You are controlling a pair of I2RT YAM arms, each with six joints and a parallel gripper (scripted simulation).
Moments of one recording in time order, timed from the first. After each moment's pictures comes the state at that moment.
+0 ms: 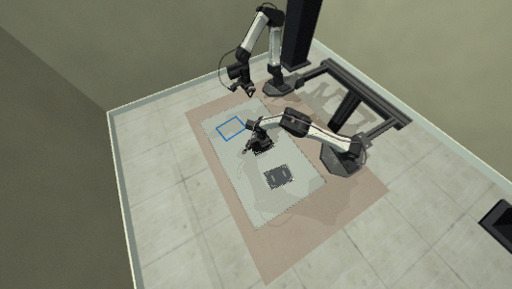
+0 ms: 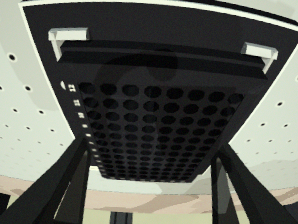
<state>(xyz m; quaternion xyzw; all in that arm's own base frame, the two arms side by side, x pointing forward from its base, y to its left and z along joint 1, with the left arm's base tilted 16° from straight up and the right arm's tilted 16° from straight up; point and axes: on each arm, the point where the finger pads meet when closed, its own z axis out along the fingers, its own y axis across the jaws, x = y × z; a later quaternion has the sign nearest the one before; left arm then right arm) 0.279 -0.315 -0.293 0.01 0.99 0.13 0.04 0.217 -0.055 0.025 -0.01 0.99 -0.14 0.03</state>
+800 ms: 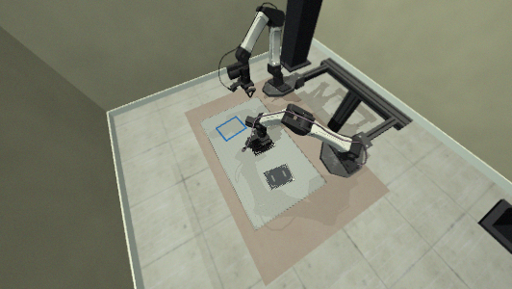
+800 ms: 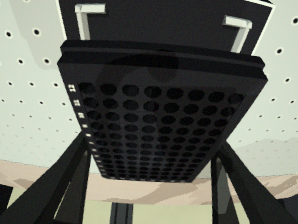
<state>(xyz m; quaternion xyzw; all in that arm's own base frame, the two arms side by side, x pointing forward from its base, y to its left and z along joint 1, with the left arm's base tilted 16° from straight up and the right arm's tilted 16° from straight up) 0.277 -0.323 -0.264 0.01 0.99 0.14 0.04 0.217 -0.055 0.025 -0.01 0.99 -0.14 0.03</state>
